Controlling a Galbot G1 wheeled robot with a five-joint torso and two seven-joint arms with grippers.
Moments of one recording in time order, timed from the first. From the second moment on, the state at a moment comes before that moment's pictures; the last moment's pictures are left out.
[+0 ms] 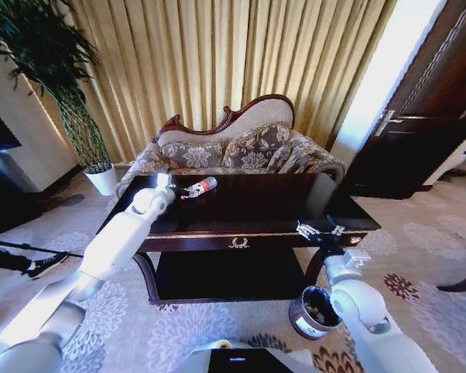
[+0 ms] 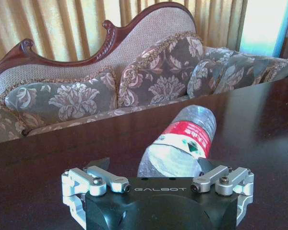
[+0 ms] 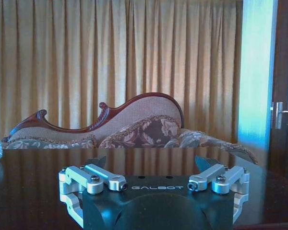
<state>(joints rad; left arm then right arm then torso) 0.38 -1.01 0.08 -1.43 -0.77 0.63 -0.05 -1.53 1.10 0.65 2.21 0.46 -0.18 0.27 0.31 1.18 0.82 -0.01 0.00</state>
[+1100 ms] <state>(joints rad) 0.39 -1.00 0.08 -1.40 -0.74 0.57 0.00 -1.54 1.10 0.66 2.24 0.47 -0.18 0.34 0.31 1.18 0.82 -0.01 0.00</state>
